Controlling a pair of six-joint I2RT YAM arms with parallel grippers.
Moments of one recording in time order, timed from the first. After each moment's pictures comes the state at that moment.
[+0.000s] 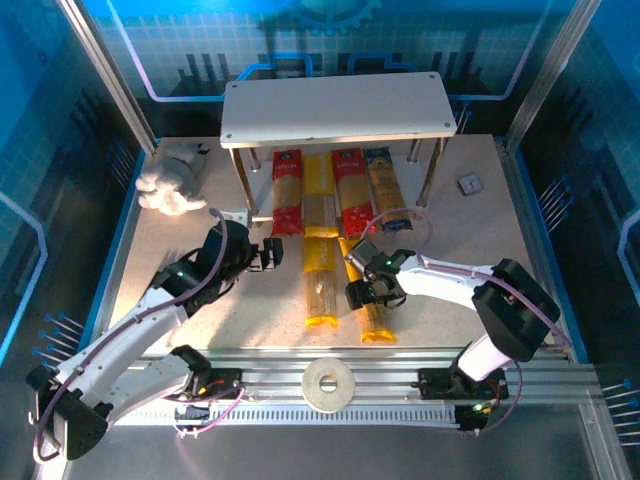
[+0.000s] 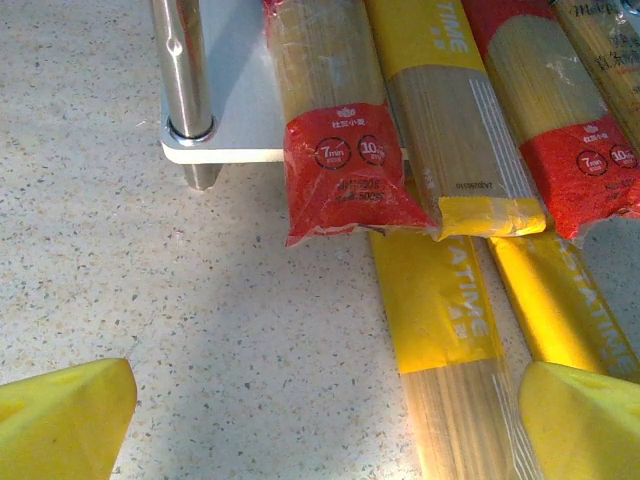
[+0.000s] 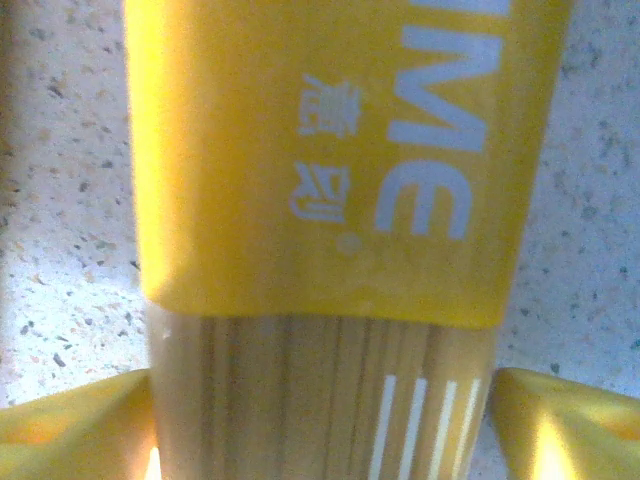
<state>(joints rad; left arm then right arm) -0.54 0.94 0.79 -0.55 -0.25 -0.51 0.77 1.56 0.83 -0.62 0.11 0.50</state>
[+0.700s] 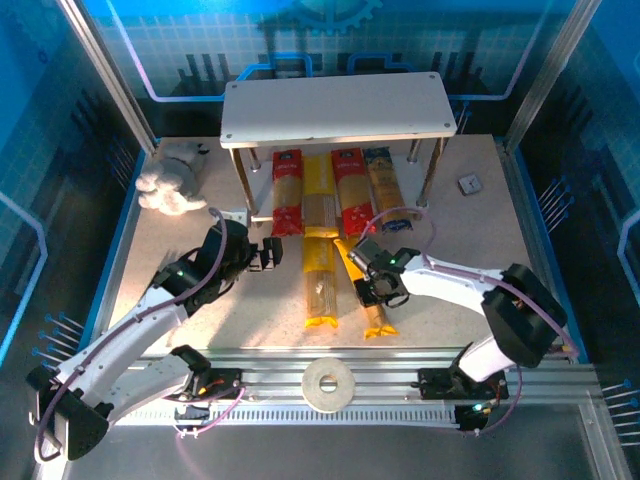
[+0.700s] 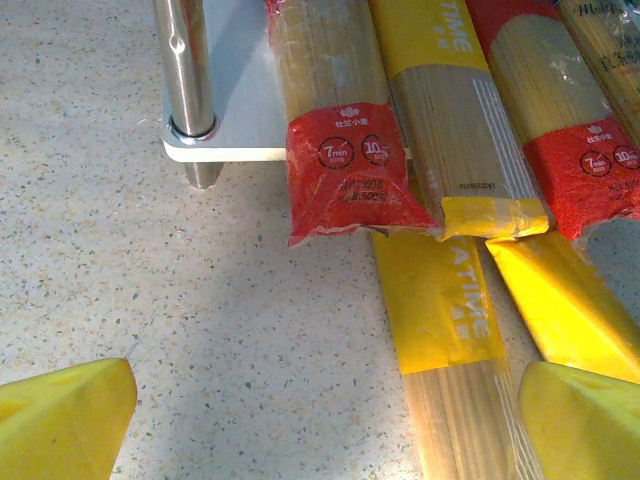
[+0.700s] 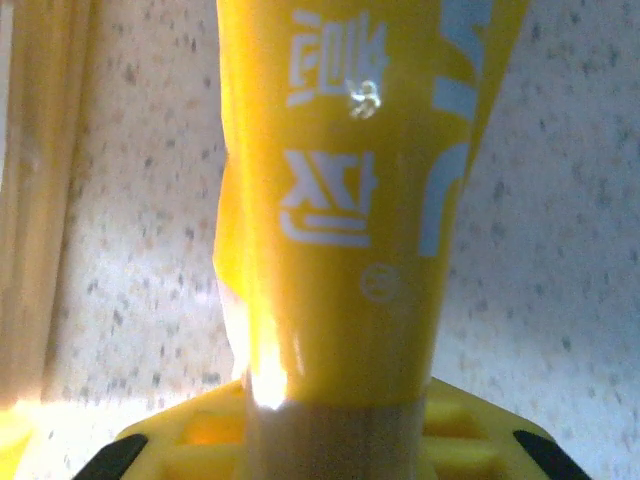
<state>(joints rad) -0.54 0.94 0.79 -0.55 -0.24 -0.51 0.77 1.49 0.84 -0.66 0.05 0.49</state>
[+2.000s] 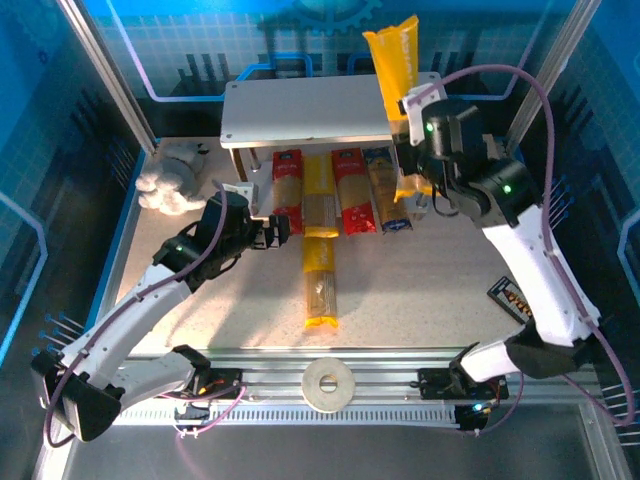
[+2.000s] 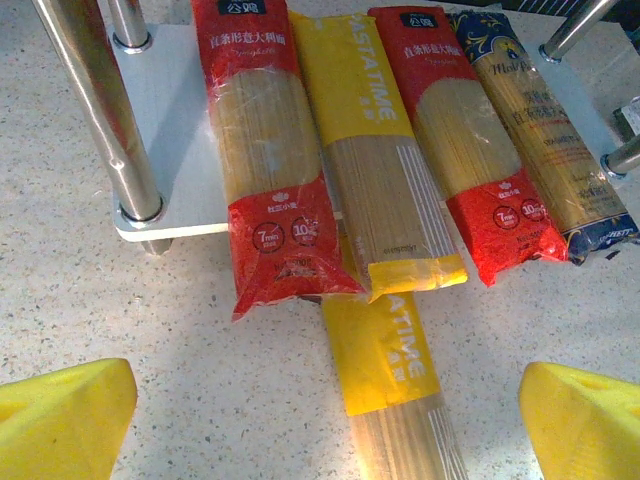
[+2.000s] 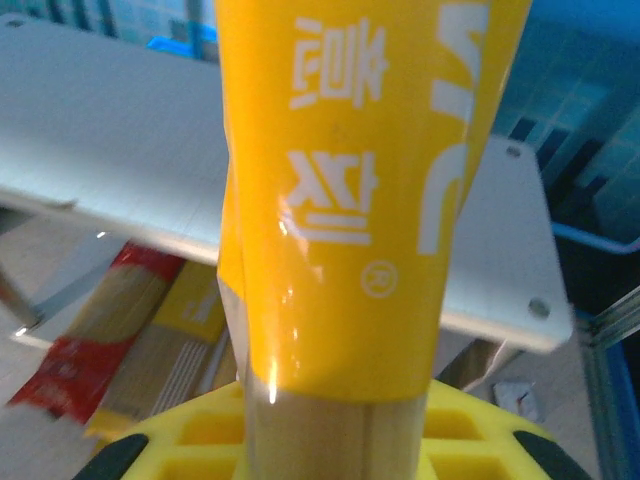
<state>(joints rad) -0.49 1.07 1.02 -0.61 -0.14 -0.45 0.59 1.45 2.00 -0.99 0.41 0.00</state>
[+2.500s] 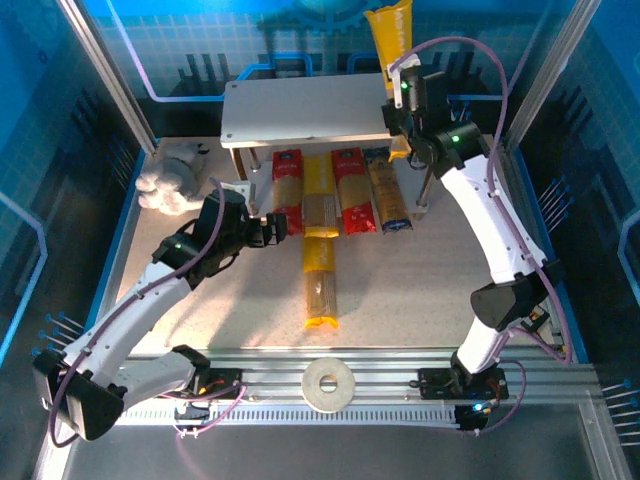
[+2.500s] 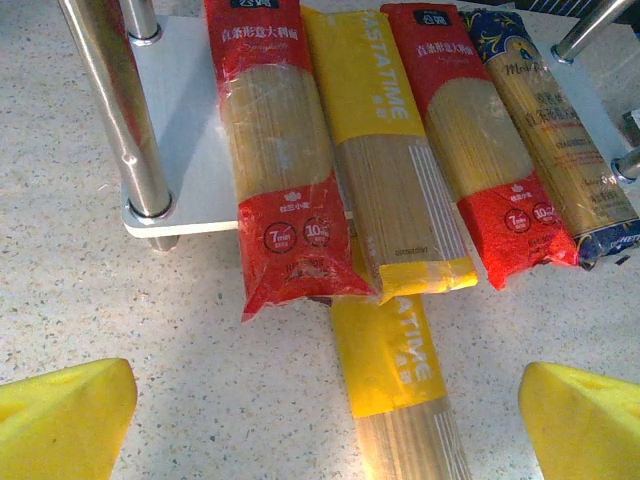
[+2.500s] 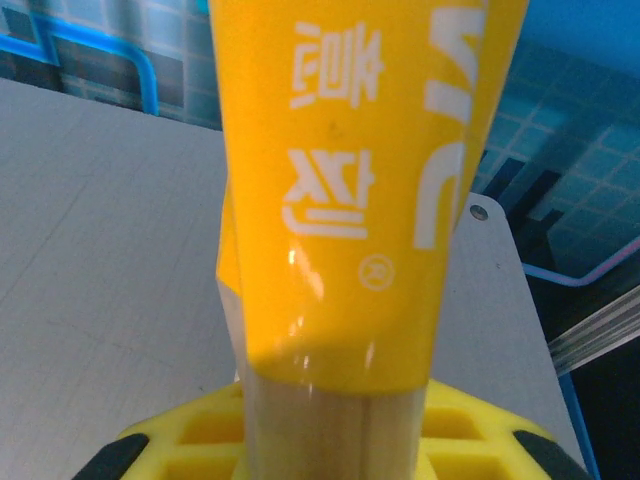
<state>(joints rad) -0.46 1.08 1.02 -0.61 -0.12 -0.45 0.44 1.74 2.12 -0.79 0.41 -0.09</state>
